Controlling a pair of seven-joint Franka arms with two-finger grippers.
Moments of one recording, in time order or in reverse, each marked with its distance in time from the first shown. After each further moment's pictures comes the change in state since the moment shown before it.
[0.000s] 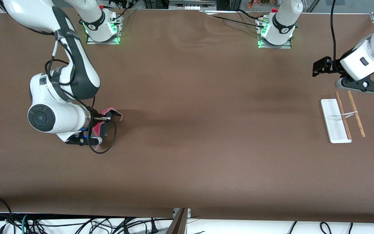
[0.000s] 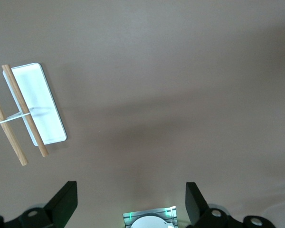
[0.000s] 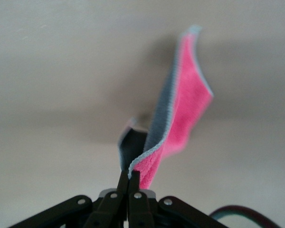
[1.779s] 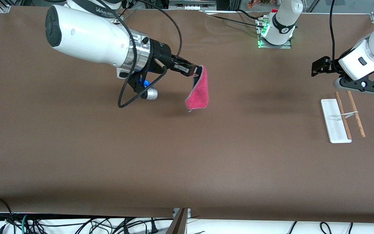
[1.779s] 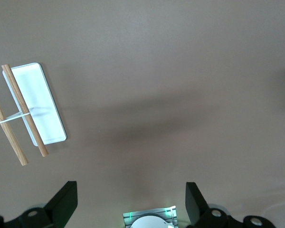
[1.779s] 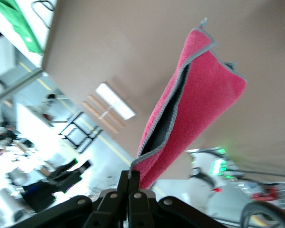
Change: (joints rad) left arm 0.011 0.000 -0.005 0.000 0.000 -0.001 0.000; right arm 0.193 -0.027 0.210 0.312 0.577 0.348 0.900
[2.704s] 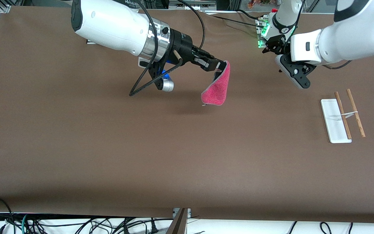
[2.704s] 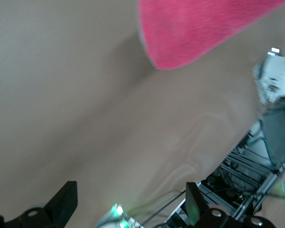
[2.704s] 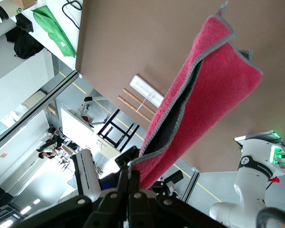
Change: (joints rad) left arm 0.009 0.055 -0.149 0.000 -0.410 -0.060 0.380; right arm 0.079 0.011 -0.001 0.000 0.023 0.186 0.116
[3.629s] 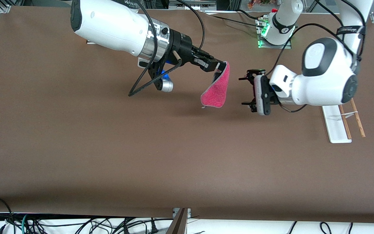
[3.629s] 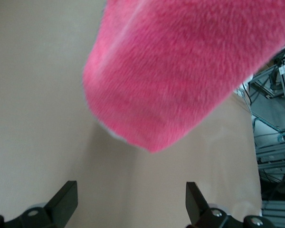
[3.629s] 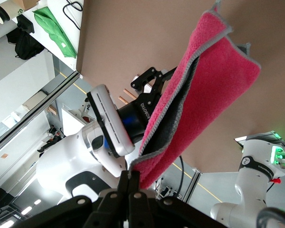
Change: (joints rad) left arm -0.020 0.191 -0.068 -0.107 -0.237 0.403 0.654; right arm -0.001 0.000 -0.002 0.000 0.000 0.002 0.001
